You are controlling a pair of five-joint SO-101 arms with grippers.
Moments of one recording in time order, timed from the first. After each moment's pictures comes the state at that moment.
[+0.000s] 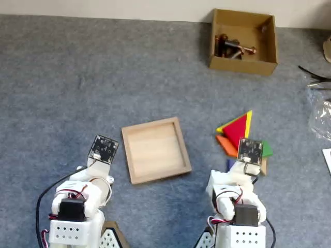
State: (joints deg) left arm -2.8 -104.0 96.0 76.4 -10.5; right arm -1.7 -104.6 95.9 71.2 -8.3
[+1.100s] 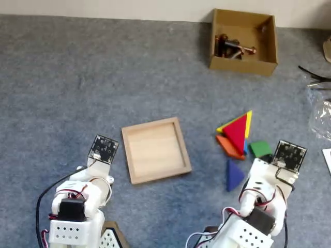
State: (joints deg) left arm -2.8 -104.0 96.0 76.4 -10.5; right arm 29.5 -104.6 95.9 47.5 14.0
